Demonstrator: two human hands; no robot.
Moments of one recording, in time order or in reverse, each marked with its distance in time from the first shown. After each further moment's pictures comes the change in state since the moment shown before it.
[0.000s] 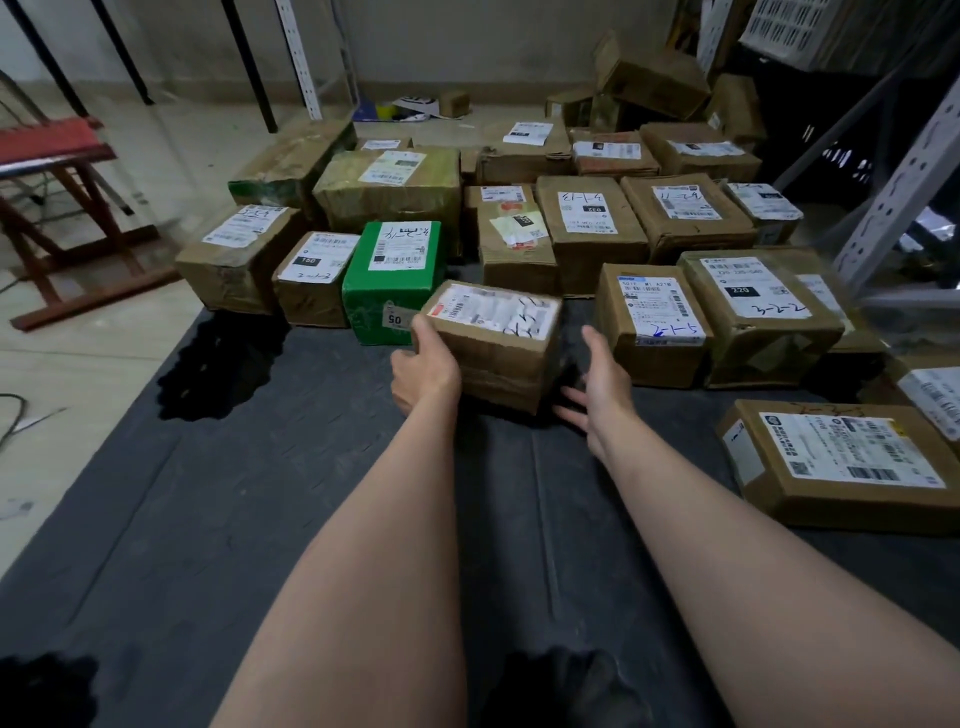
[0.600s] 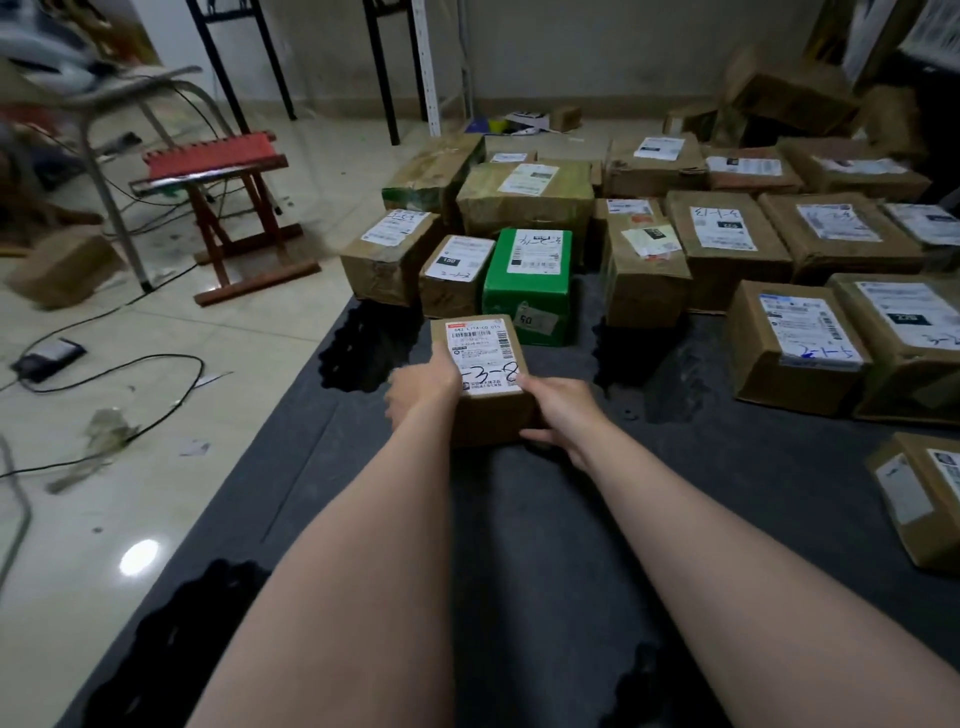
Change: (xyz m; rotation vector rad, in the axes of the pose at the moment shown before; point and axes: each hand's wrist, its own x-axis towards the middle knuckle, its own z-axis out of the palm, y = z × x) left_hand 0.058 0.010 -0.142 0.280 0.098 -0.079; right_hand -0.063 0.062 0.132 -0.350 -0.358 0.001
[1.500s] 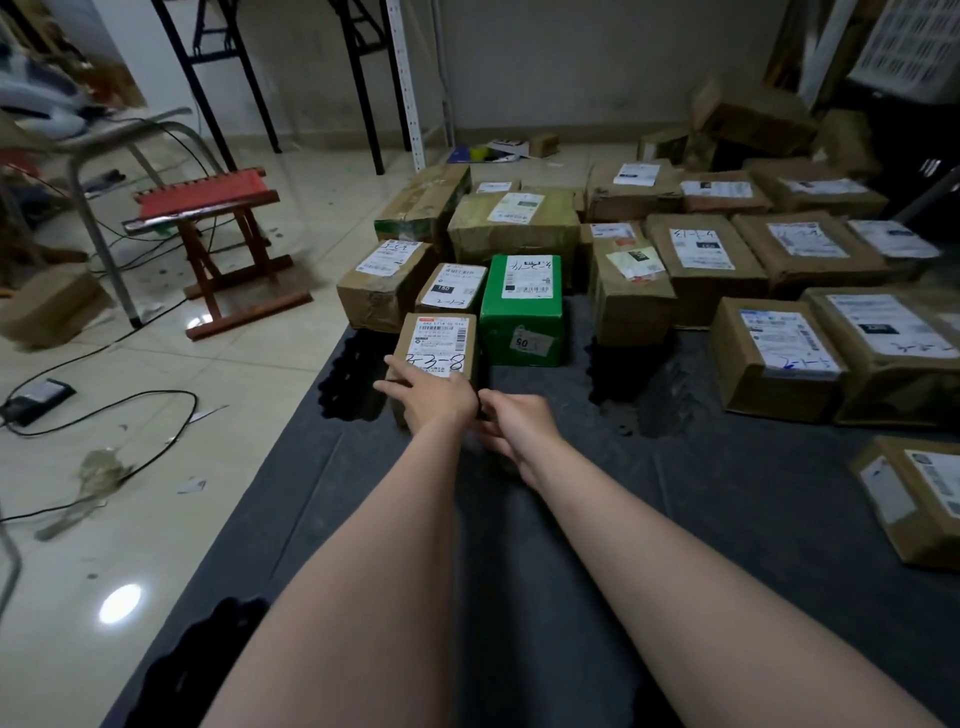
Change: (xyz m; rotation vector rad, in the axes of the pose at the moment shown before) left_hand -0.018 0.012 0.001 0.153 -0.027 0.262; right_hand -0.010 -0.009 0.052 0.224 0.001 0.003
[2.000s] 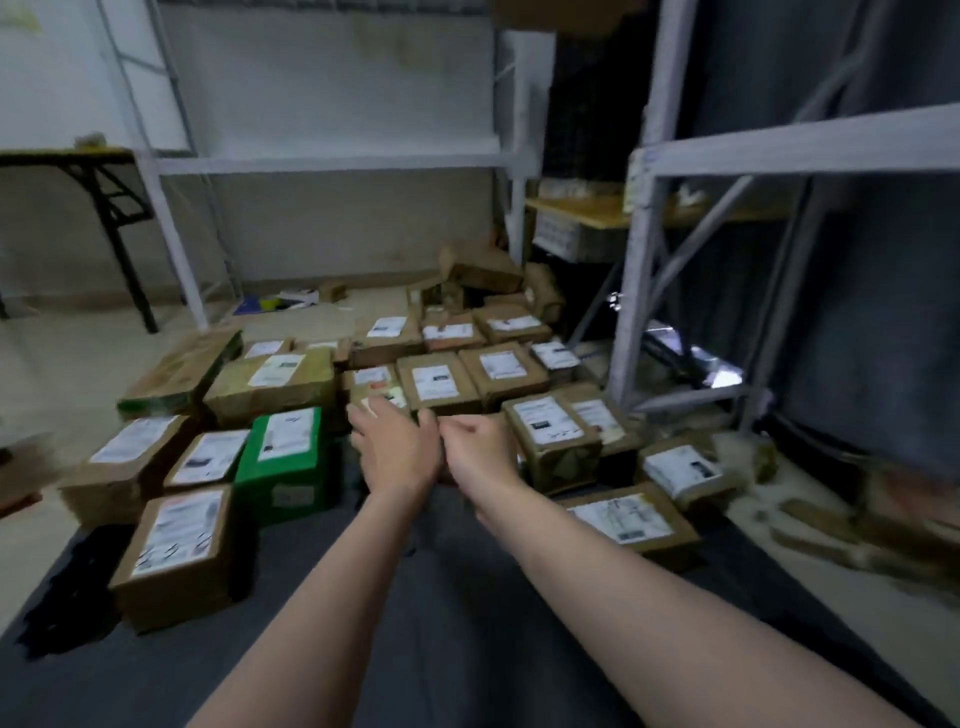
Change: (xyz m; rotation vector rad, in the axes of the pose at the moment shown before) left_hand -0.213 0.170 0.057 0.008 -0.210 0.585; right_hand -0.142 -0.160 -0.184 -0.227 0.424 -0.428
